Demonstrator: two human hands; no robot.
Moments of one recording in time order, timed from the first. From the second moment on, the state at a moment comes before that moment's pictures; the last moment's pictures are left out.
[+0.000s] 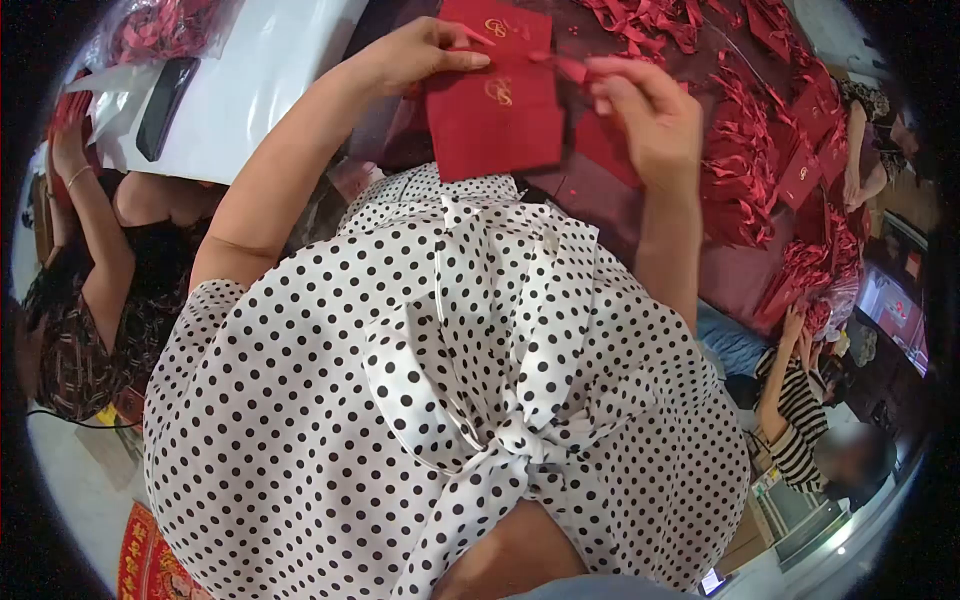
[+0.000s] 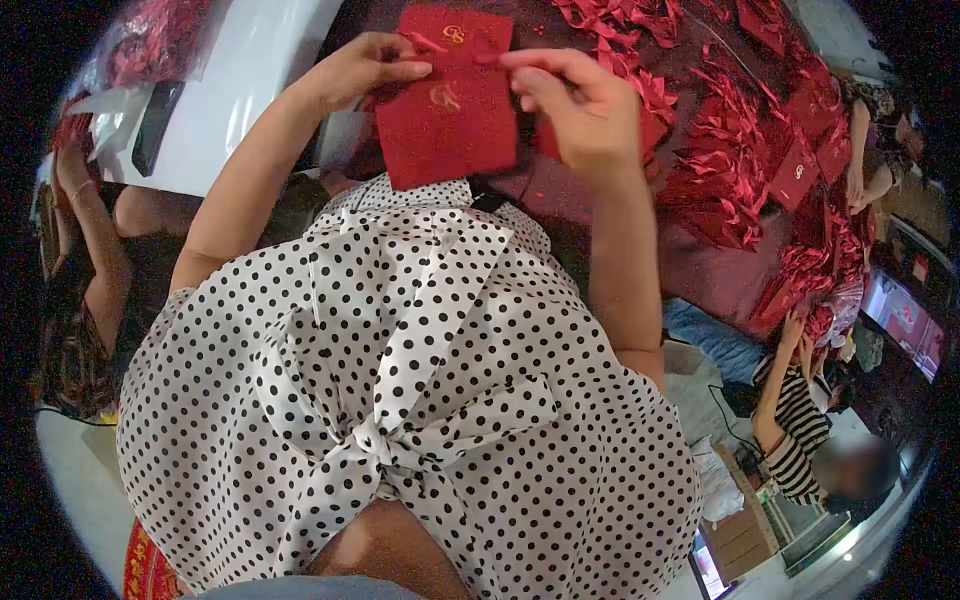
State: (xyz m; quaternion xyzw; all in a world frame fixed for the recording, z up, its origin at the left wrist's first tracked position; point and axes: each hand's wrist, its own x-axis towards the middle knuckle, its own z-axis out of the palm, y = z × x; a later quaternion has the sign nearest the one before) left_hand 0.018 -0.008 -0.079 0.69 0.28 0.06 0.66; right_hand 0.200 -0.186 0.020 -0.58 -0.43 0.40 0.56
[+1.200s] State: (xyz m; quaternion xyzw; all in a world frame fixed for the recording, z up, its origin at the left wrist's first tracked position) left_hand 0.008 -0.017 -0.083 0.45 0.16 0.00 0.88; right_hand 0.173 -0.159 -0.074 -0.57 -0.41 0.42 0.57
